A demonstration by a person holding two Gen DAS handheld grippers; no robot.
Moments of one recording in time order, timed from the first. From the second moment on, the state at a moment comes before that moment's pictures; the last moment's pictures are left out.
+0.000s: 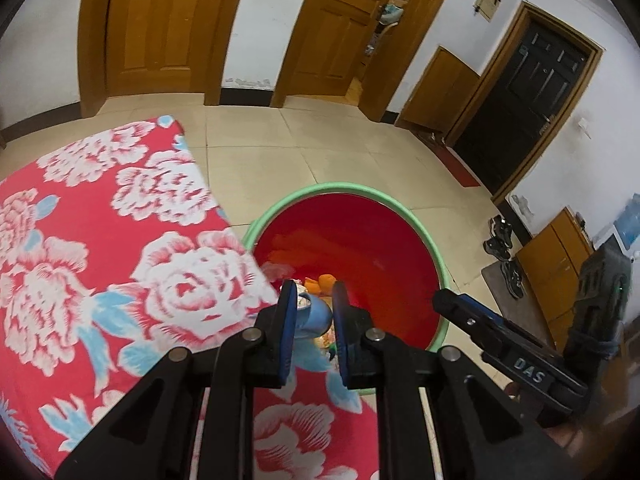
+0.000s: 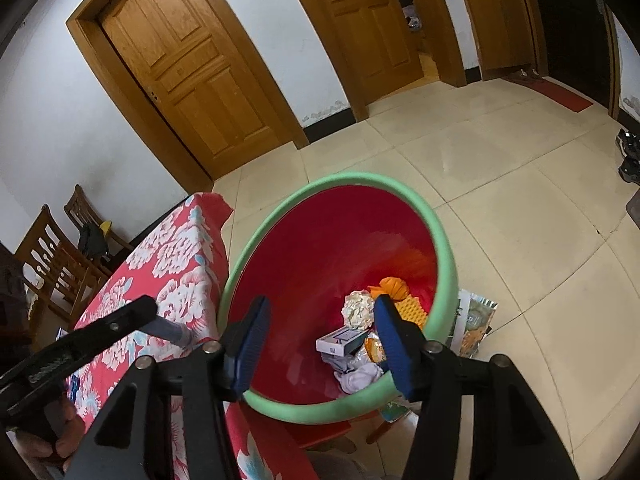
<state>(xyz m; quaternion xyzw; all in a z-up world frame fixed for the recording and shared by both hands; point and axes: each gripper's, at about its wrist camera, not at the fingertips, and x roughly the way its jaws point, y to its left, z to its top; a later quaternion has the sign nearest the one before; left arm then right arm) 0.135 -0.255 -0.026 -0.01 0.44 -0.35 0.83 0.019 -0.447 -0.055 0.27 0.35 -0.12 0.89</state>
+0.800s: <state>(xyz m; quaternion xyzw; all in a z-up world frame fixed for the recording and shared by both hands) 0.137 -0.278 -0.031 0.00 0.46 -0.36 0.81 -0.005 -0.449 -0.038 0.27 0.32 -0.13 0.90</state>
